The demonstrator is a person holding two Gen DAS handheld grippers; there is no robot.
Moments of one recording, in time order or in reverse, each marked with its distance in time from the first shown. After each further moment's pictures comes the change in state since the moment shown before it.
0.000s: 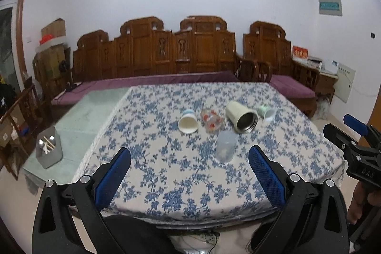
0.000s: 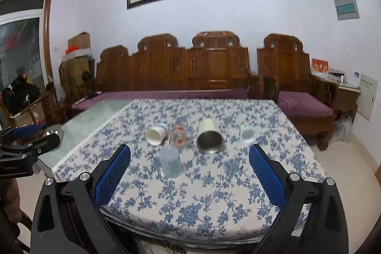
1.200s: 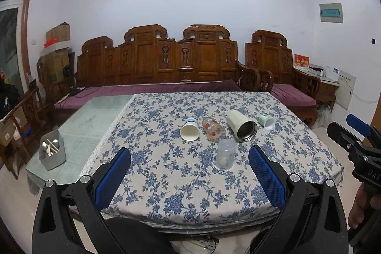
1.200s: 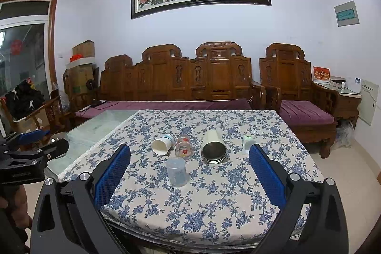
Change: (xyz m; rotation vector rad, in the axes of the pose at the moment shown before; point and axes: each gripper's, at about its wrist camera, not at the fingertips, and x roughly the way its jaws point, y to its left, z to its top) left arm -0.013 -0.001 0.002 -0.015 -0.041 0.018; right arm -0.022 0.008 0.013 0.002 -0.048 0.012
